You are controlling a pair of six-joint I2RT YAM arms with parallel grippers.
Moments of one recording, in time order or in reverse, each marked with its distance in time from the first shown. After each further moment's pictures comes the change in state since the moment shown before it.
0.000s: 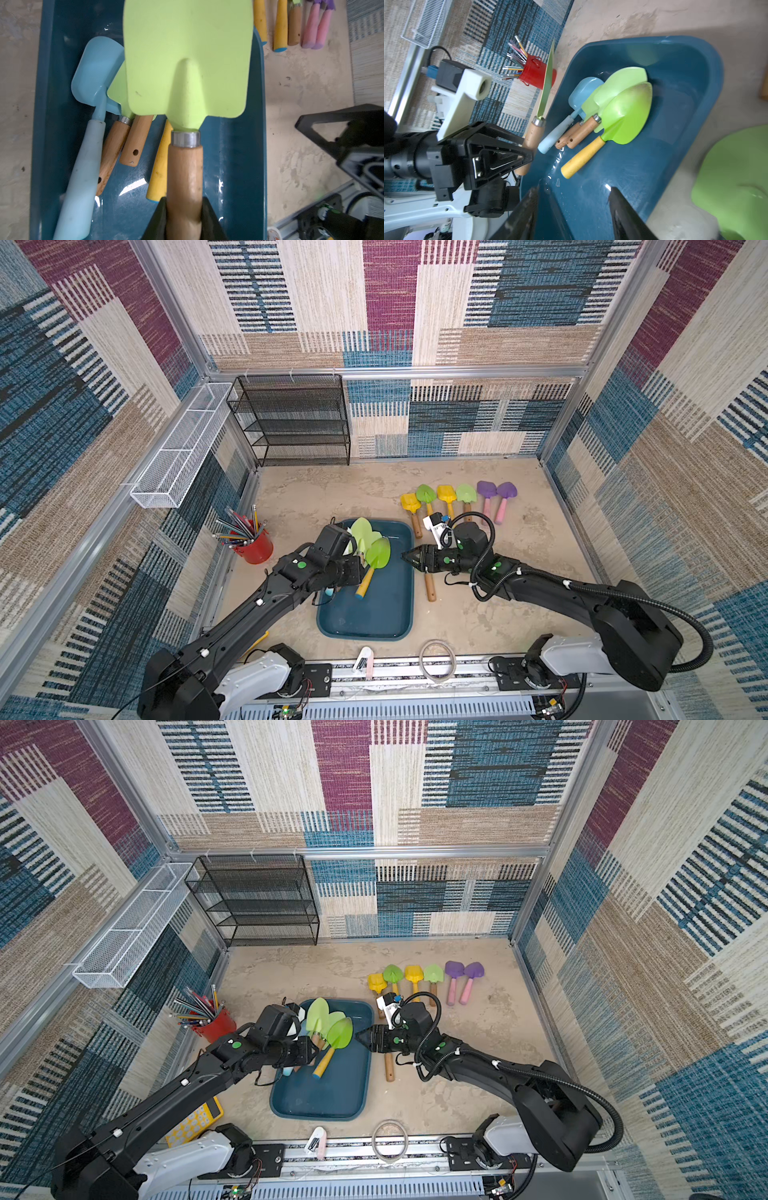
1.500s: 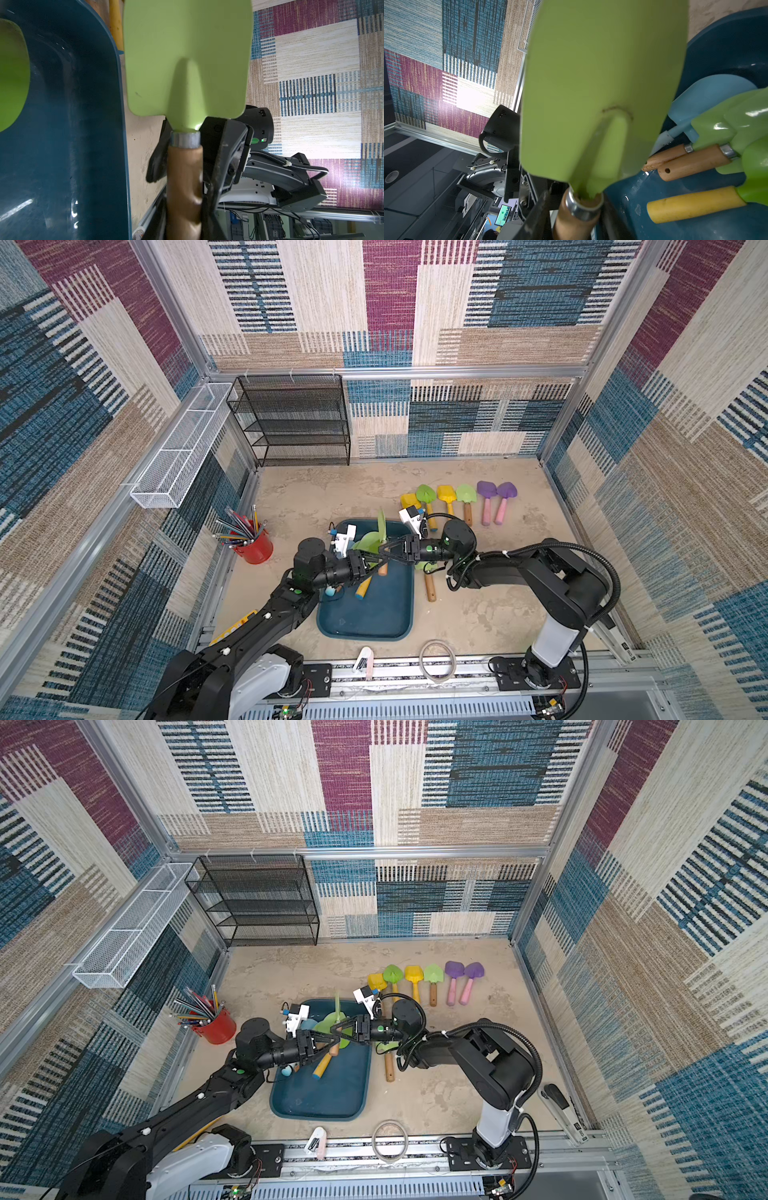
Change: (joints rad) left arm 0.141 -0.003 -0.407 1.101 0.676 -0.562; right arm 0.003 0.409 0.083 0.795 -0.361 0.469
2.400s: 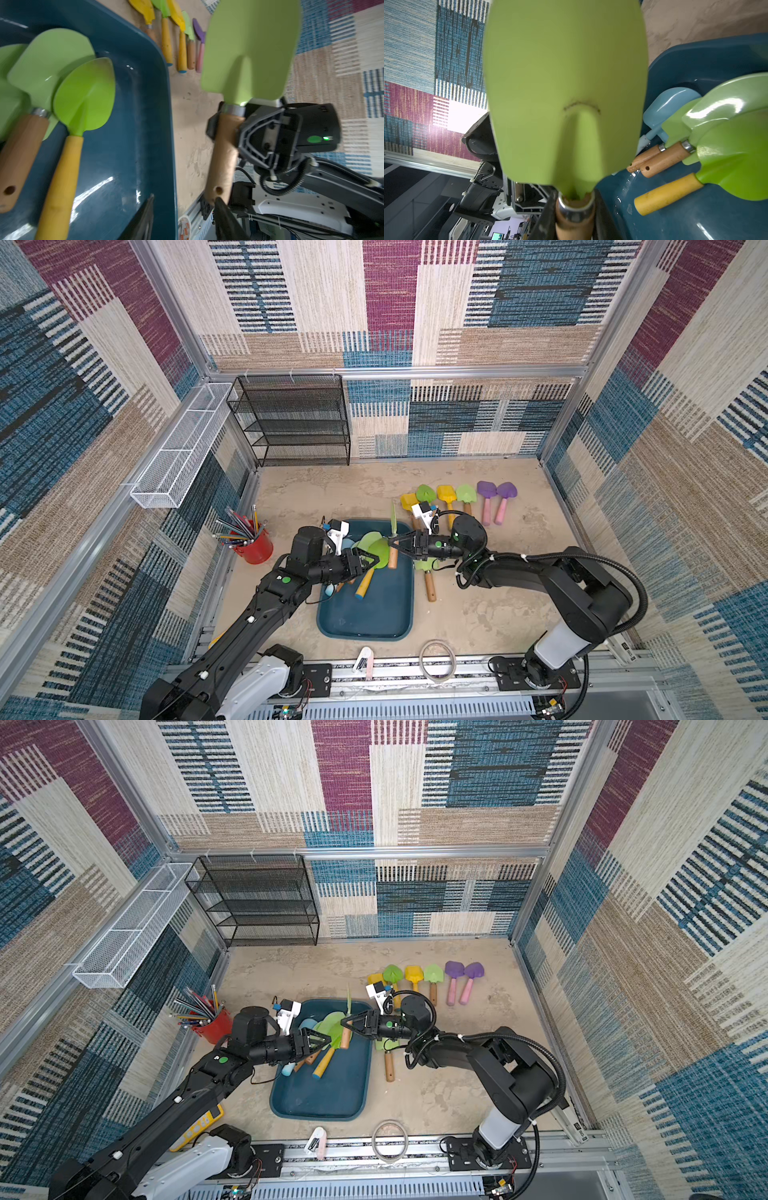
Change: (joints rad) left arm 0.019 -0.080 0.236 -0.744 -0.222 0.426; right arm -0.059 -0.164 -0.035 -0.257 0.090 -0.078
